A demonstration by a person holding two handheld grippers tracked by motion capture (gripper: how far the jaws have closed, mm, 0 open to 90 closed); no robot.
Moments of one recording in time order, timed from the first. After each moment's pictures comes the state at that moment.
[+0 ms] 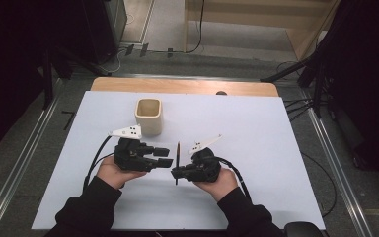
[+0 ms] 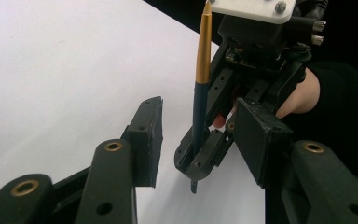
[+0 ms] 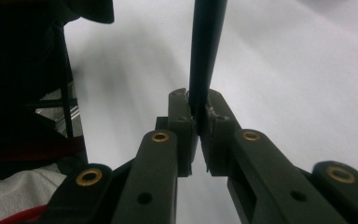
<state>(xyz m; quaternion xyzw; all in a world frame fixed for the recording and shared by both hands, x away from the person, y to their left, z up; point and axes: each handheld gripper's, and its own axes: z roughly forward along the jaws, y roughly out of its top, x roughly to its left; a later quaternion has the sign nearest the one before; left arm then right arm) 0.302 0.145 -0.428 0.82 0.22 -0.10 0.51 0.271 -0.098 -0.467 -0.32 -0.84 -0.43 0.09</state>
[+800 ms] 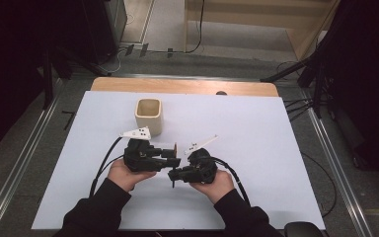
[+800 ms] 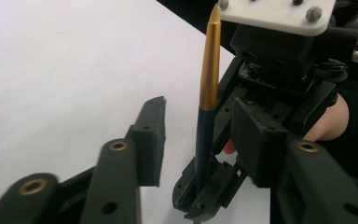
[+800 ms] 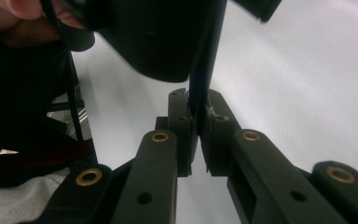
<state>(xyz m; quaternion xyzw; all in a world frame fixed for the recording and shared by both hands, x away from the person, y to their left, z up) 0.302 0.127 -0.442 0.81 0.26 -0.11 0.51 0.271 -0.089 -0.470 -0.34 -0.84 -0.42 0.11</state>
